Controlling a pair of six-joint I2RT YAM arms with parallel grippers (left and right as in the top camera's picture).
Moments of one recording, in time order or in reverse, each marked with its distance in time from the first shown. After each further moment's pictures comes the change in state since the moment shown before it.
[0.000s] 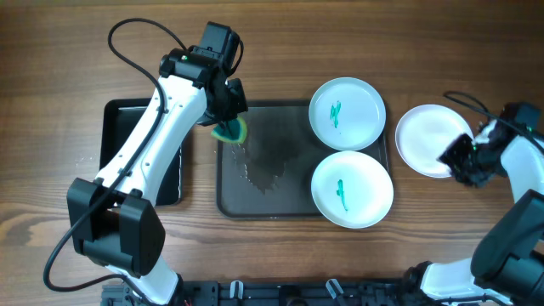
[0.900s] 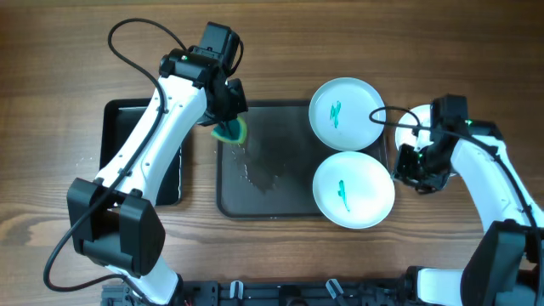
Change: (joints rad) left arm 0.000 0.000 0.000 0.000 0.000 0.000; right arm 0.347 -0.114 -0.091 -0.166 0.057 -0.033
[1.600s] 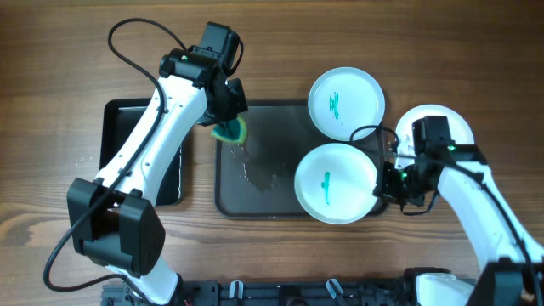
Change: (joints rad) left arm 0.000 0.000 0.000 0.000 0.000 0.000; right arm 0.123 -0.160 -0.153 0.055 -0.169 0.031
